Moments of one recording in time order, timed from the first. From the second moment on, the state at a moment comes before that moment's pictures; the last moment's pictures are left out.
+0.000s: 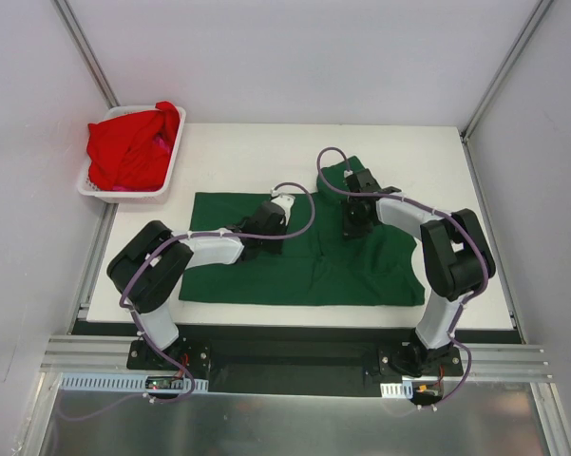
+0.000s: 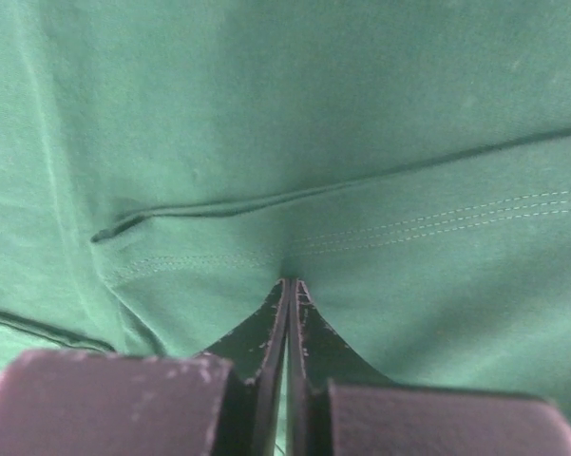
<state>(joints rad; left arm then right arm) -0.73 1.74 0.86 0.08 -0.11 -0.25 0.41 1.82 1.14 -0.49 -0.03 0.34</state>
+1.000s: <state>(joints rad) -0.85 1.64 0.77 0.01 -0.17 -0.38 0.42 1.76 1.09 -0.62 0.06 0.37</state>
